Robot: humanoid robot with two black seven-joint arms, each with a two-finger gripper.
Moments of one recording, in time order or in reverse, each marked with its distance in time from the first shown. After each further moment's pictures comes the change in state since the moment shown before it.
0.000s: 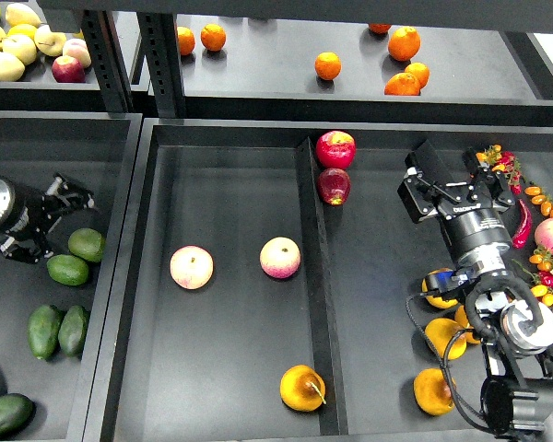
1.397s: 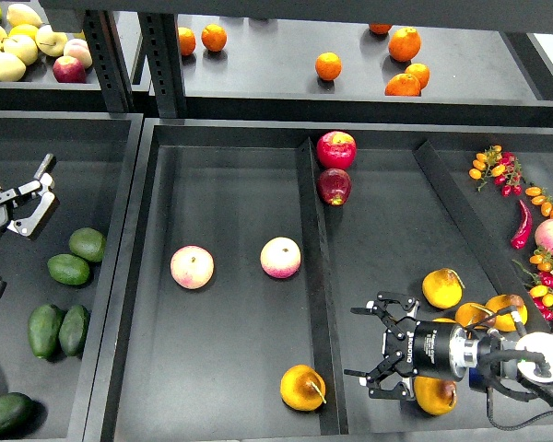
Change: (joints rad) left arm 0.982 -0.648 -1.402 -0.484 -0.100 0.000 0.000; right arm 0.251 -0.620 -0.912 0.018 -0.032 0.034 -0.249
